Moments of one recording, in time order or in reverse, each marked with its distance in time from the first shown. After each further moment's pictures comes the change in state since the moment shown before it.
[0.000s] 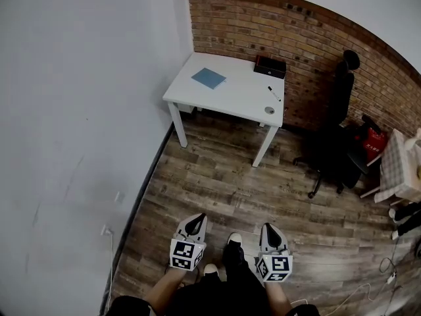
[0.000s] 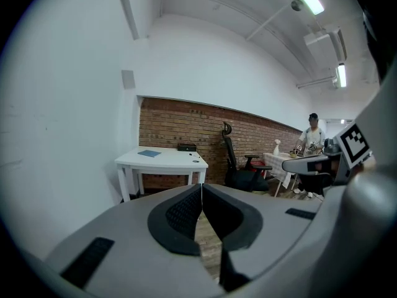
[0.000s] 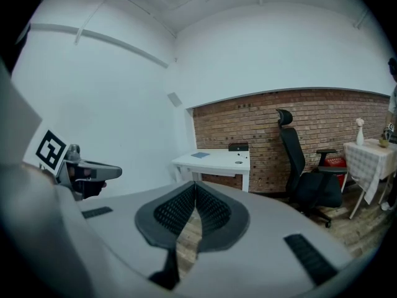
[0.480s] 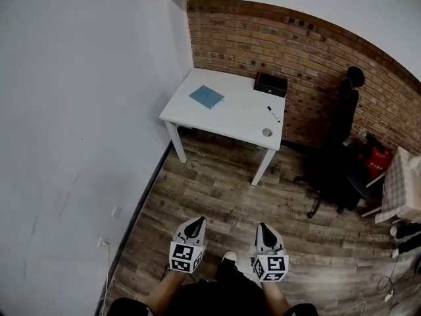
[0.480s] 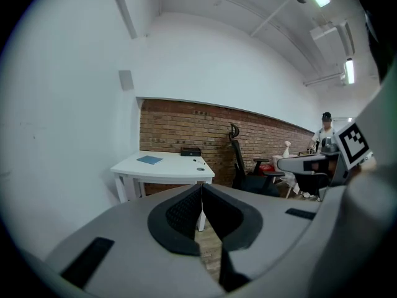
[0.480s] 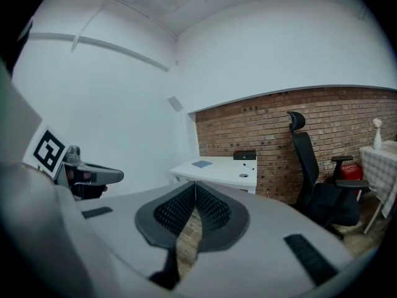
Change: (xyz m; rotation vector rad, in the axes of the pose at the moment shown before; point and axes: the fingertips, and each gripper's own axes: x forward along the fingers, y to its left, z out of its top) left arm 0.096 0.004 0.063 0.003 -0.008 0.051; right arm 0.094 -0.060 0.063 -0.013 -0.040 0.071
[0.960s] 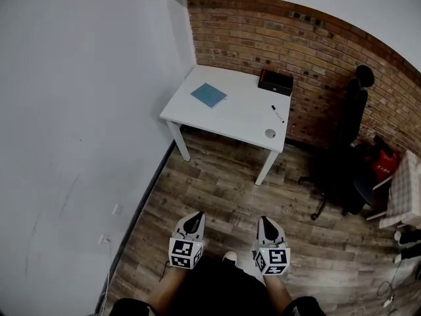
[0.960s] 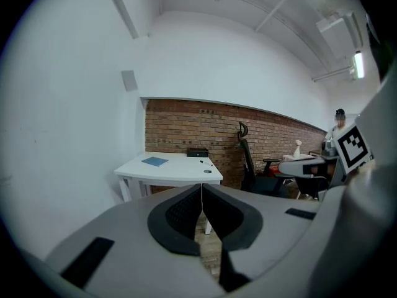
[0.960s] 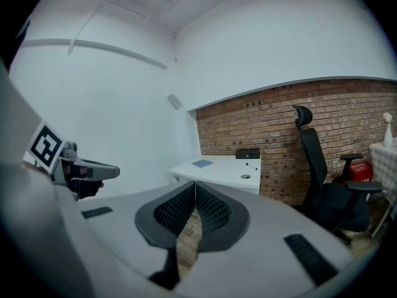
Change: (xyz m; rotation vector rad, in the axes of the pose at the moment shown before) left arm 0.047 0.009 0.022 -0.008 0.003 0.077; right arm 0.054 -0.042 0.009 0.004 0.006 0.057
